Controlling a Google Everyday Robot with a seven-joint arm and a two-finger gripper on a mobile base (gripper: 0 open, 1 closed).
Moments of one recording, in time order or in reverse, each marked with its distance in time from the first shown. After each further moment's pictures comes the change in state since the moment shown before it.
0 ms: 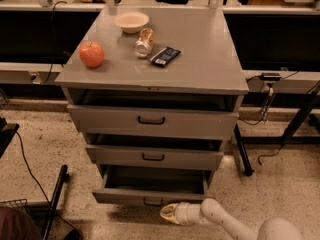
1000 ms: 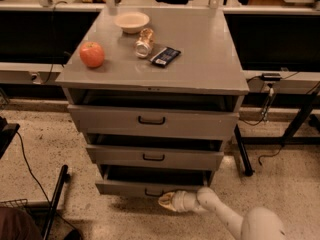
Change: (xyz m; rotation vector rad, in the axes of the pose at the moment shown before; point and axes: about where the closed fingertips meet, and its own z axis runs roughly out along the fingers) arm -0.009 -0.065 0.019 0.055 0.007 -0.044
